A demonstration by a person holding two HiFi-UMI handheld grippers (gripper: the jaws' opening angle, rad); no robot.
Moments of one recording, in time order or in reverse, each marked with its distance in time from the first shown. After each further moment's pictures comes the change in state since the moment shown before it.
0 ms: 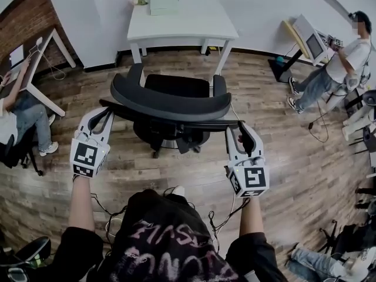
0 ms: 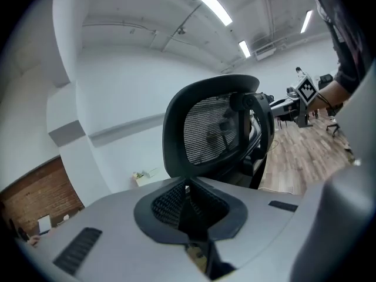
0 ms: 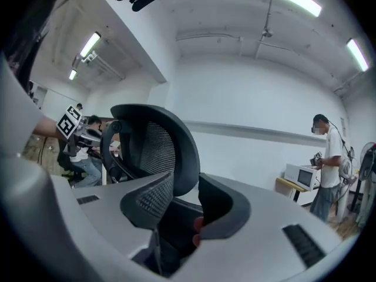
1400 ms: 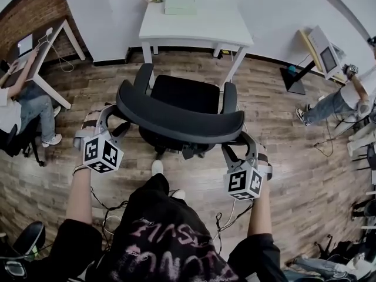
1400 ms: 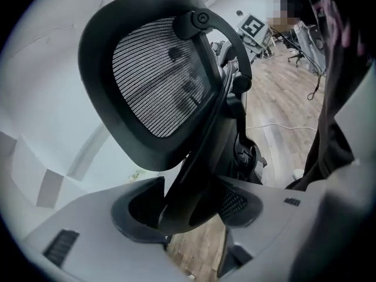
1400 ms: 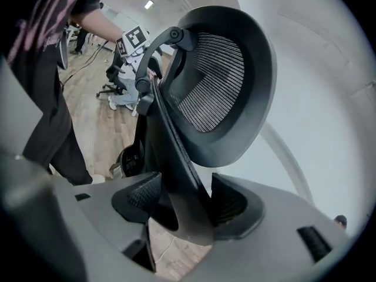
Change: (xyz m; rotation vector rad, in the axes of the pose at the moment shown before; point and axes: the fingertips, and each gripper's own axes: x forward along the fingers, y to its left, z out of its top) left arm 0.049 -0.018 -0.049 0.534 0.315 -0.156; right arm 0.051 0.019 -0.069 -0.716 0.359 0.229
